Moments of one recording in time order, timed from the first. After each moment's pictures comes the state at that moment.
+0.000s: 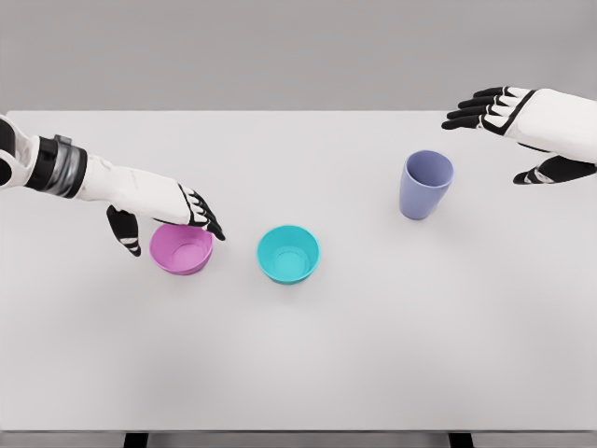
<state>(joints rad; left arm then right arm) -1.32 0.88 -1.56 -1.42 -0.01 -0.61 -0.61 -0.48 -0.96 0.24 -1.66 0.15 -0.61 0.61</state>
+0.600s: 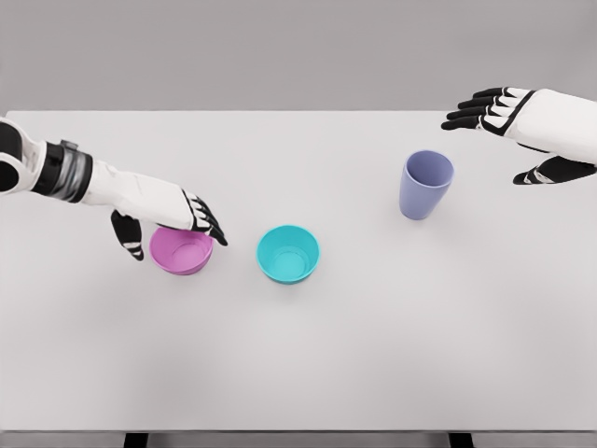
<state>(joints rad) -1.31 0.87 -1.56 -1.42 -0.02 -0.61 -0.61 -0.48 -0.96 0.24 -1.66 0.15 -0.61 0.61</state>
